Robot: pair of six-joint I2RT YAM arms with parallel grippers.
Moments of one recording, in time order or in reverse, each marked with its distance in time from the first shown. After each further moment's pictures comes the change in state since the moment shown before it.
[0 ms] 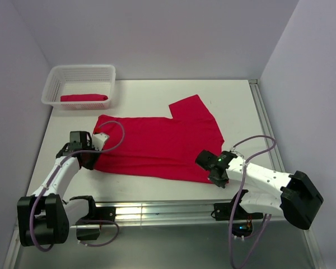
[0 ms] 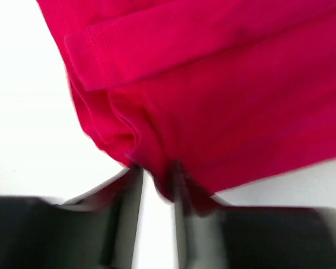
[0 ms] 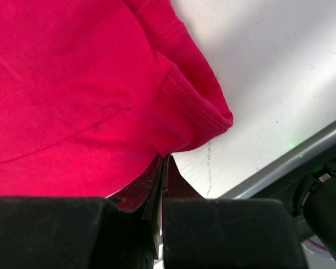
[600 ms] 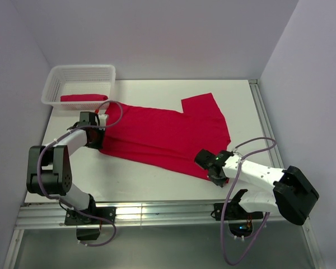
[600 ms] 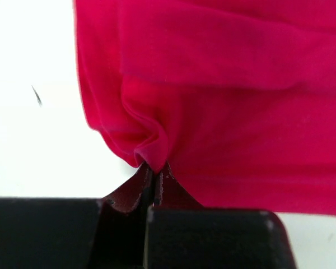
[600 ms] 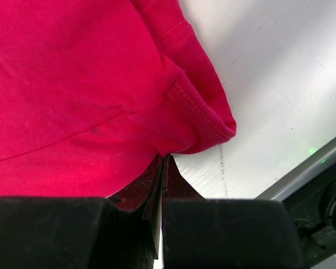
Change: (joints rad) left arm -0.063 0.491 0.293 0.199 -0.047 -0.373; right arm -0.022 0.063 -0.009 0.051 0.031 0.104
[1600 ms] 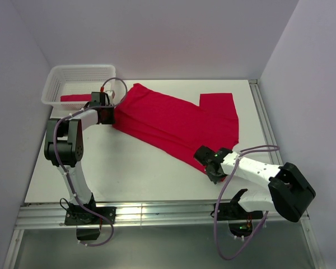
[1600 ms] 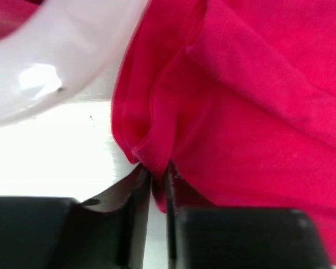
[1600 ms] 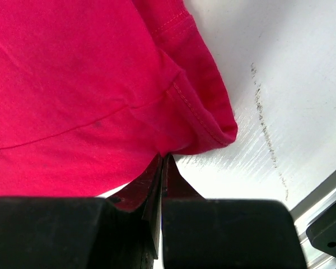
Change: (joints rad) left arm -0.056 0.376 0.382 0.169 0.078 -0.213; right arm -0.044 0.050 0.019 0.066 -0.041 0.246
